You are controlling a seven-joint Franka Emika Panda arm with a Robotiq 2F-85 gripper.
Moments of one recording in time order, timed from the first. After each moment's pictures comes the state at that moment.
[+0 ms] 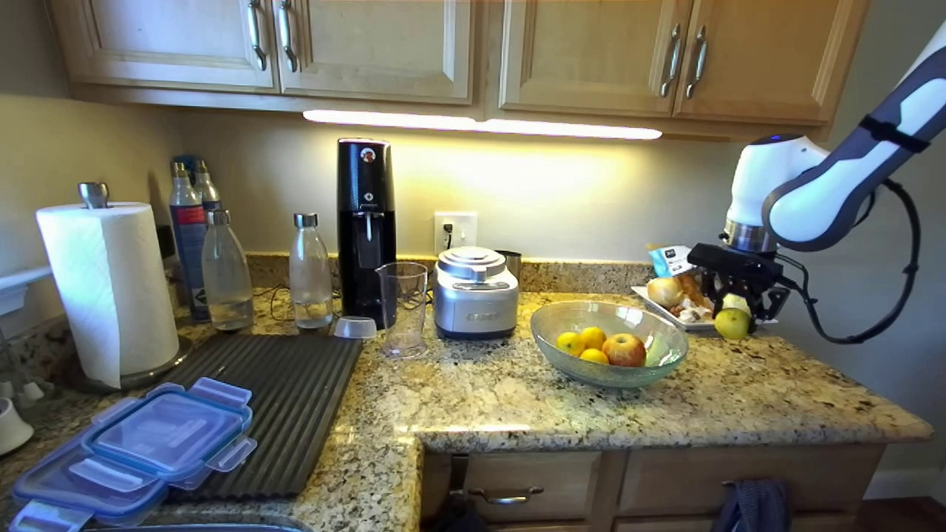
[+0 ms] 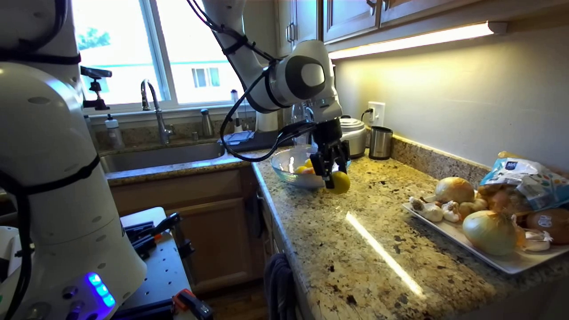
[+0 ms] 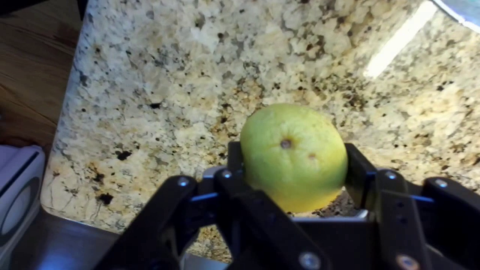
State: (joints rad) arm 0.07 0.20 -0.19 -2.36 -0.38 2.68 1.59
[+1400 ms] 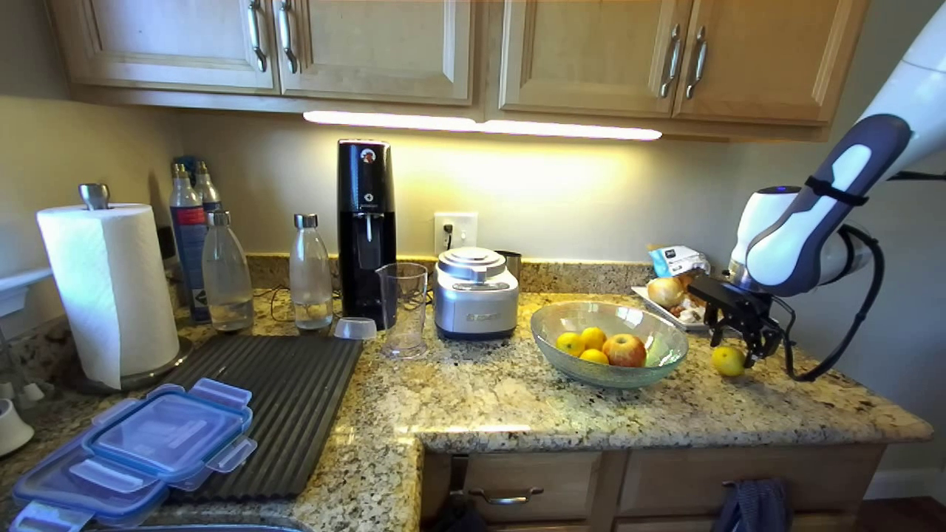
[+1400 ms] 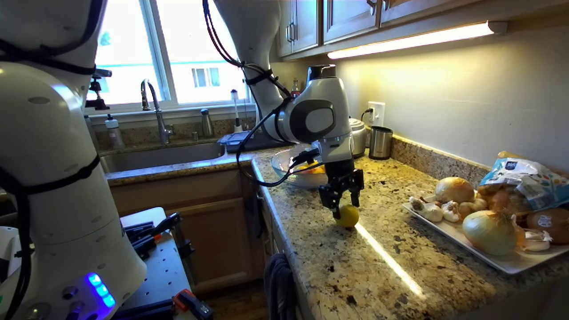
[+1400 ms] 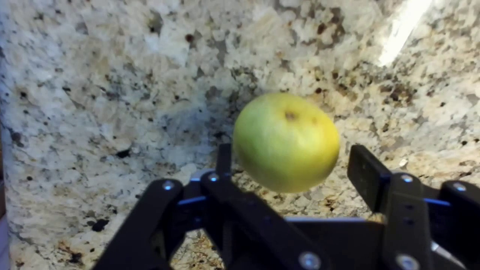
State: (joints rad) arm 0.08 0.43 -0.26 -2.32 -0.12 2.90 1.53
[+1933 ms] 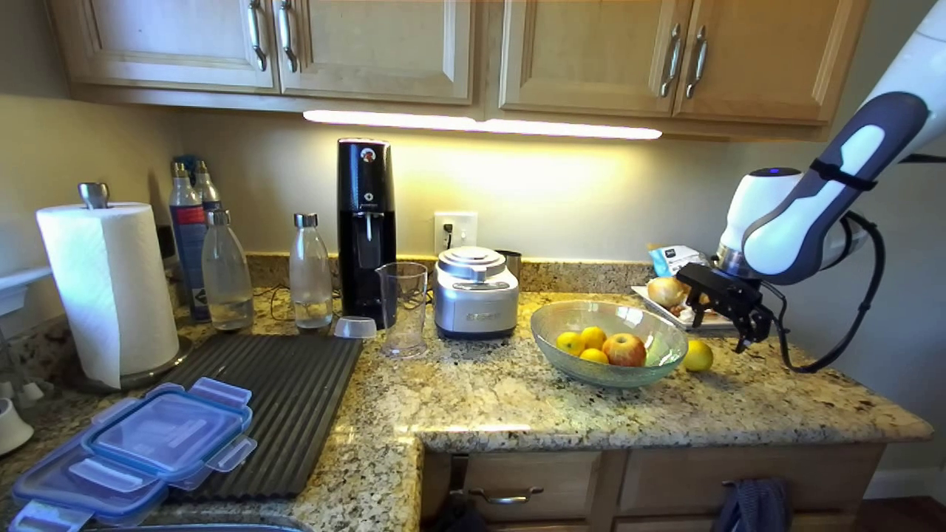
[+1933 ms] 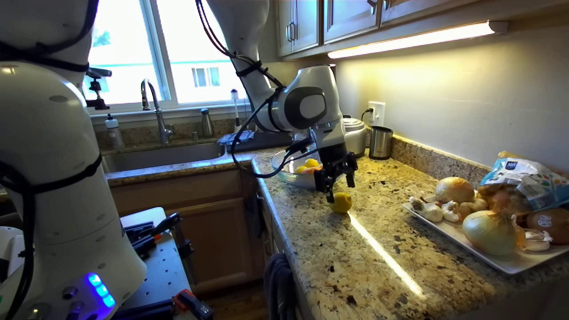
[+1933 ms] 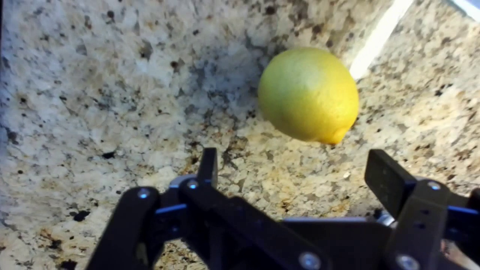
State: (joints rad) arm 0.21 0.36 -0.33 -2.35 -0.16 2.90 1.53
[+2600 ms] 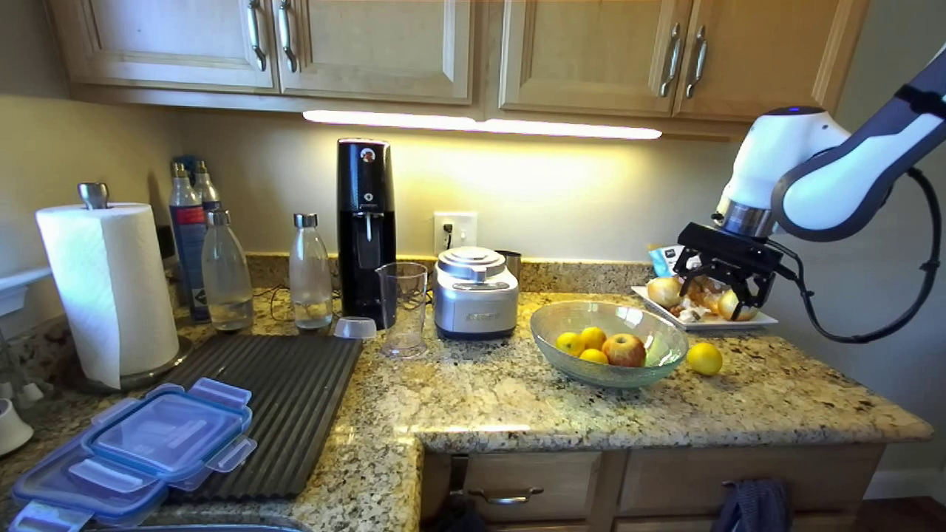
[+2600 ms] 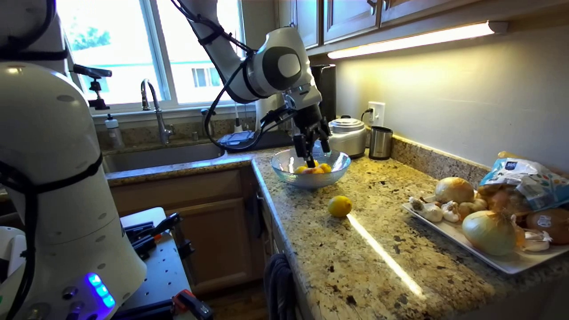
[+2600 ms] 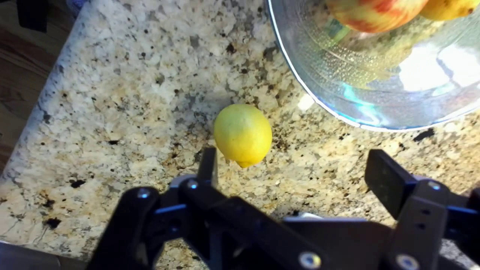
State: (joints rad) arm 0.25 0.07 -0.25 -2.46 -0.35 2.80 1.54
